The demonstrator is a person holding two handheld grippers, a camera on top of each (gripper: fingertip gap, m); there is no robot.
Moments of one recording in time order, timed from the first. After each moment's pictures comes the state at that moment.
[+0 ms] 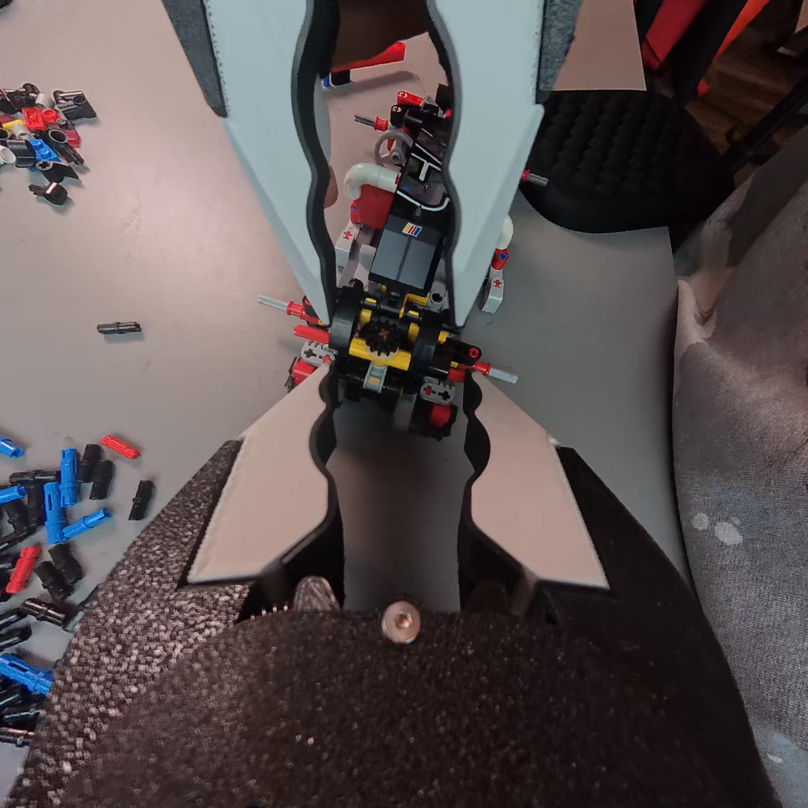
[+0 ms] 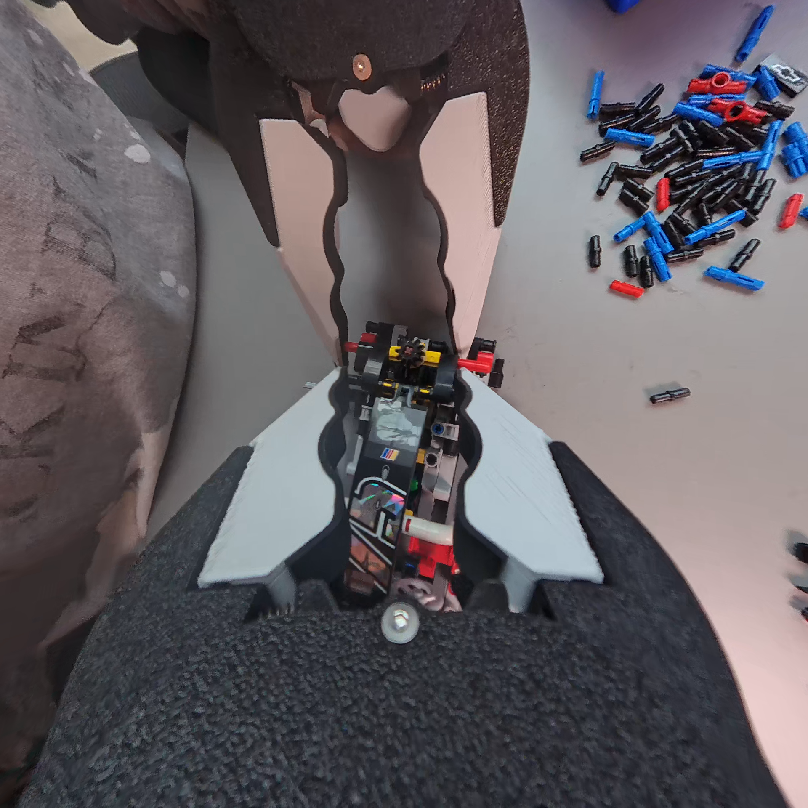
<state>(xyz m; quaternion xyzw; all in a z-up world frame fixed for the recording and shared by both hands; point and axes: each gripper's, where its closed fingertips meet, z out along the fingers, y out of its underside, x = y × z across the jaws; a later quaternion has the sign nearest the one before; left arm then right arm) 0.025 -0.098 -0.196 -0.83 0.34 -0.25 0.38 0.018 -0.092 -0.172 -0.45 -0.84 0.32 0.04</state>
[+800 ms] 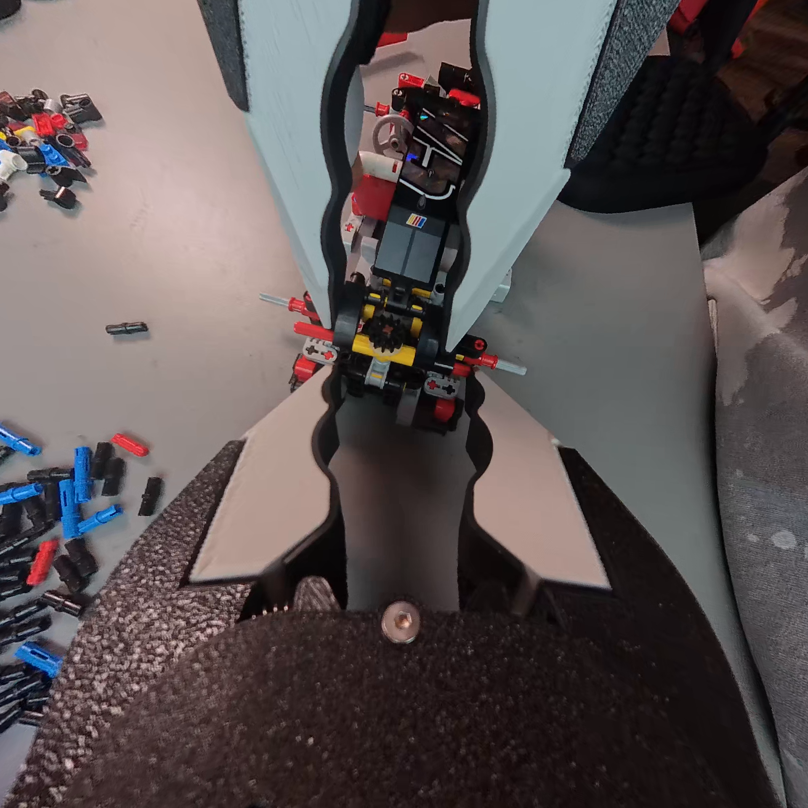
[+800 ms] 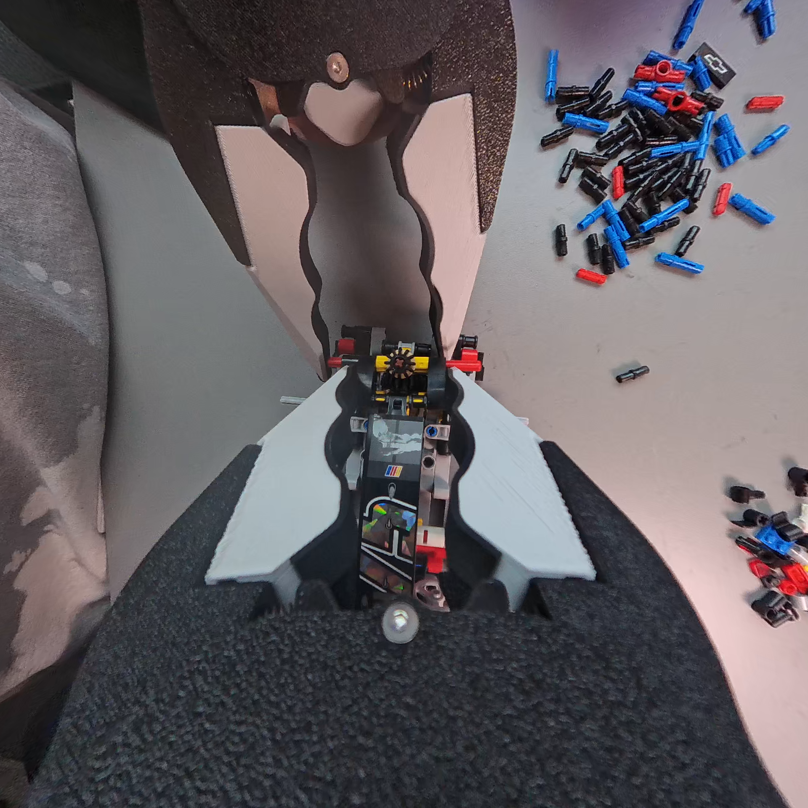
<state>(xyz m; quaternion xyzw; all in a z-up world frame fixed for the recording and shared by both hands) 0.024 -0.098 -0.200 -0.83 0.35 -0.22 0.38 0.013 -0.093 -0.178 -0.48 -0.84 0.23 0.11</state>
